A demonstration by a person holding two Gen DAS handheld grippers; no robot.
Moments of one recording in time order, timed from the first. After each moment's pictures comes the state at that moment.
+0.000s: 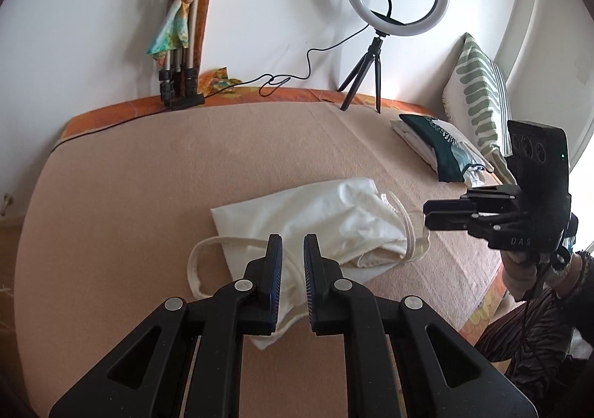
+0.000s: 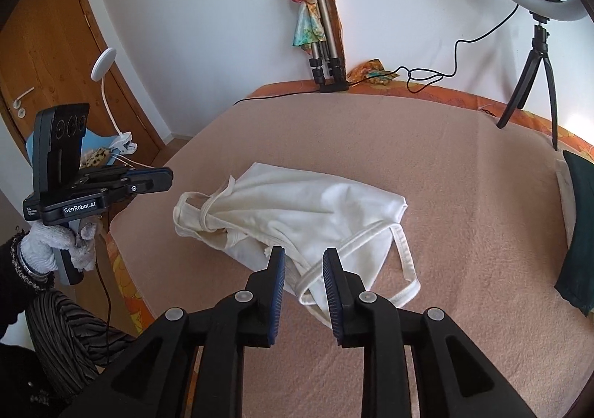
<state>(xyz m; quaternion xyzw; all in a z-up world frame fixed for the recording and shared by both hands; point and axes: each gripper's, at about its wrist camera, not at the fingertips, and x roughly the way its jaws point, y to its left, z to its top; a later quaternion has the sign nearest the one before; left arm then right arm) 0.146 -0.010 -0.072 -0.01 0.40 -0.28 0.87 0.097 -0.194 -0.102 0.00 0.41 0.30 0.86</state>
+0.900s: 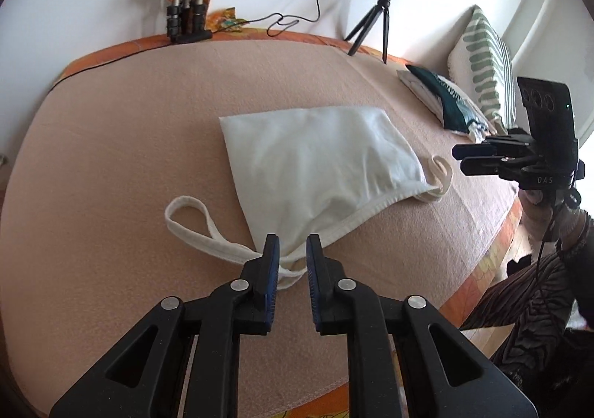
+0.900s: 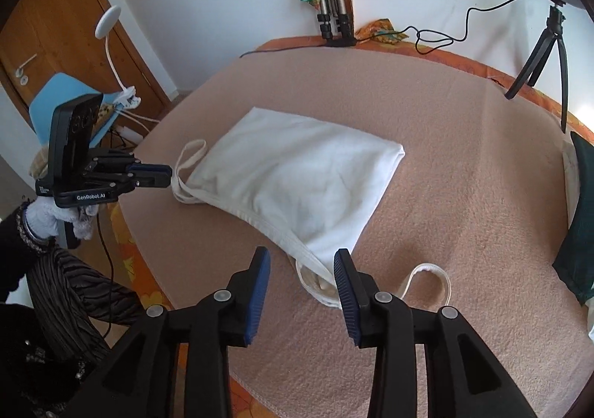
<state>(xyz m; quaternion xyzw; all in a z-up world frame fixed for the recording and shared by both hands) 0.108 0.021 -0.113 -0.02 0.47 -0.27 0.84 0.082 -0.232 -0.114 -0.01 0.46 0.30 0.84</state>
